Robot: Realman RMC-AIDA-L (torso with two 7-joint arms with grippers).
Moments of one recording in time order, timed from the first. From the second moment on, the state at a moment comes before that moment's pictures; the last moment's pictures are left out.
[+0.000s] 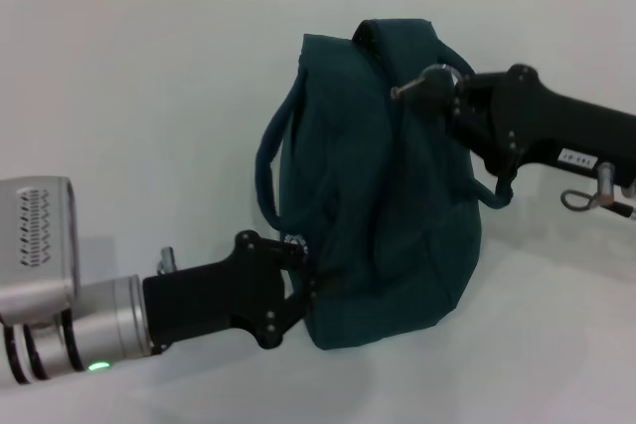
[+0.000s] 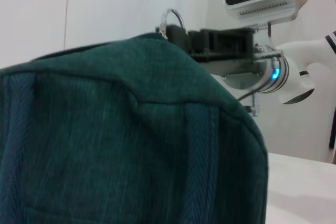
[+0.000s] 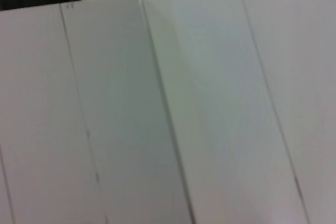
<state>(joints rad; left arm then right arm) -0.38 -2.08 1.09 0.24 1.52 1.56 -0.74 0.53 2.01 -1.41 -0.51 -1.04 -1.50 1.14</state>
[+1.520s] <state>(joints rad) -0.39 -2.08 0.97 0.43 1.48 1.67 -1.05 0.53 2.00 -1.39 -0.51 -1.11 -1.49 1.12</state>
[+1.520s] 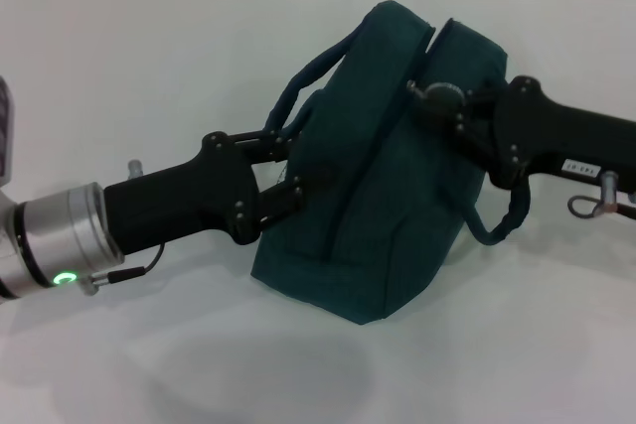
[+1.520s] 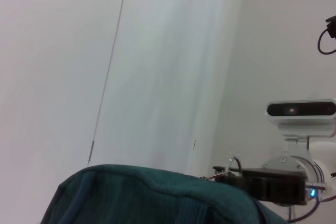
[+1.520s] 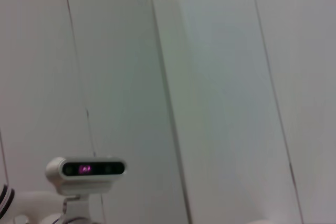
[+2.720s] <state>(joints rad) -0.38 -2.04 0.98 0.46 1.56 1.75 -0.96 0.52 1.99 -1.27 -0.51 -1.11 -1.46 1.11</state>
